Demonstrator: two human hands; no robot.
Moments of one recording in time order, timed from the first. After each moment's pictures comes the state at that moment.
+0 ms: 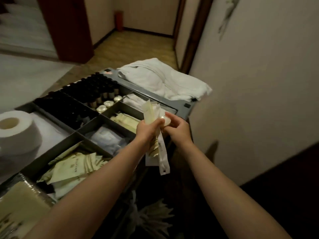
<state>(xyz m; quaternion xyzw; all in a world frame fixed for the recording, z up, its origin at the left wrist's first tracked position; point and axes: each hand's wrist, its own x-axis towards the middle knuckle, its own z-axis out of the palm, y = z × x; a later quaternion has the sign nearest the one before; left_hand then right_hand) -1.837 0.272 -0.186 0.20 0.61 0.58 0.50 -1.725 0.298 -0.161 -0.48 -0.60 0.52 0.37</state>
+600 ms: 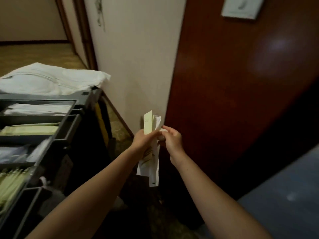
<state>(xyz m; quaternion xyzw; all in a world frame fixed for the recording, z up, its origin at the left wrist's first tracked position) -1.553 0.147 -0.180 0.48 0.52 0.35 0.61 -1.454 0.112 -0.169 -0.63 -0.28 0.46 0.55</state>
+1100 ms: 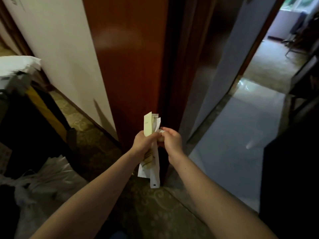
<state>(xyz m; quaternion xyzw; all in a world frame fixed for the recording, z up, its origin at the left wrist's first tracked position) -1.390 -0.089 -0.213 0.57 0.46 0.23 0.64 -1.298 -0.138 -0.215 -0.69 -0.16 0.40 0.59</state>
